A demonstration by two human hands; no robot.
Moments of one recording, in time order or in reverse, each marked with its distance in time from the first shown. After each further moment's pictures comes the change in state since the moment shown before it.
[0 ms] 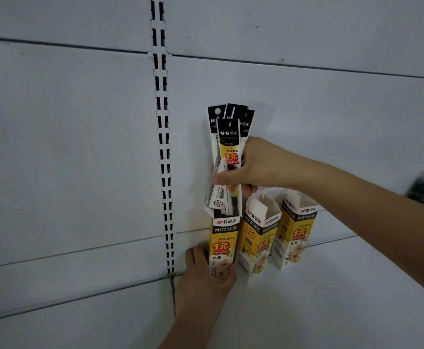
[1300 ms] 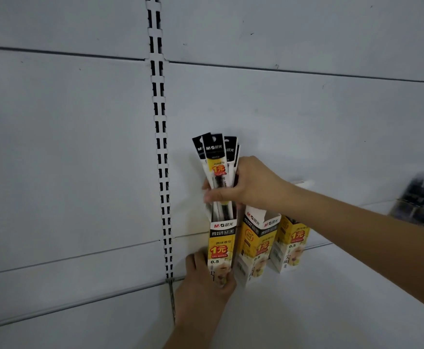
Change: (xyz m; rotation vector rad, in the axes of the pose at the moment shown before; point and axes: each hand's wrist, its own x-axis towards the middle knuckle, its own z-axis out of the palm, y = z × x) left_hand -0.001 0.010 -0.008 0.085 -0.116 -0.061; right_hand -0.003 0.018 0.026 0.063 0.073 -0.063
